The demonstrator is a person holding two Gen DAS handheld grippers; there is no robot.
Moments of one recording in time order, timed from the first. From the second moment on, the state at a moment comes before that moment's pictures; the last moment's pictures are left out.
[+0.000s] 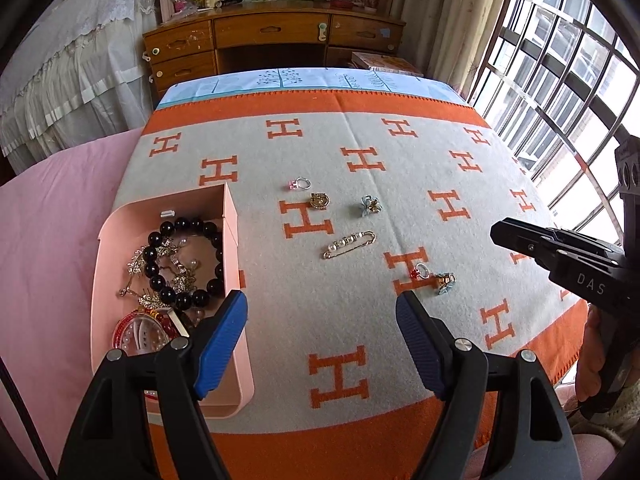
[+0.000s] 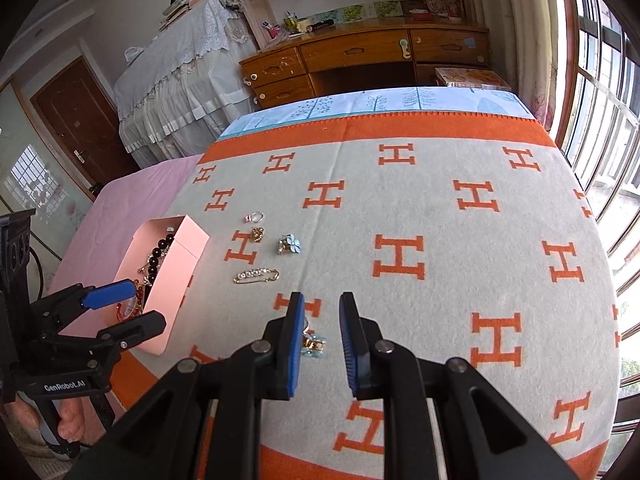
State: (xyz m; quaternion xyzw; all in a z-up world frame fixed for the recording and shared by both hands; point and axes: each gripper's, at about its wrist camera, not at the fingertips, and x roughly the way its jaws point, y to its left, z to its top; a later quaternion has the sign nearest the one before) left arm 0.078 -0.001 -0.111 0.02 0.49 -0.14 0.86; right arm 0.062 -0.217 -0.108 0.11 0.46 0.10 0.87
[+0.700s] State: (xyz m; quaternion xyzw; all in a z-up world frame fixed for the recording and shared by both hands) left arm 0.085 -0.010 -0.127 0.03 0.51 -0.15 0.85; right arm 0.052 -0.178 -0.157 0.03 0.51 0.15 0.85
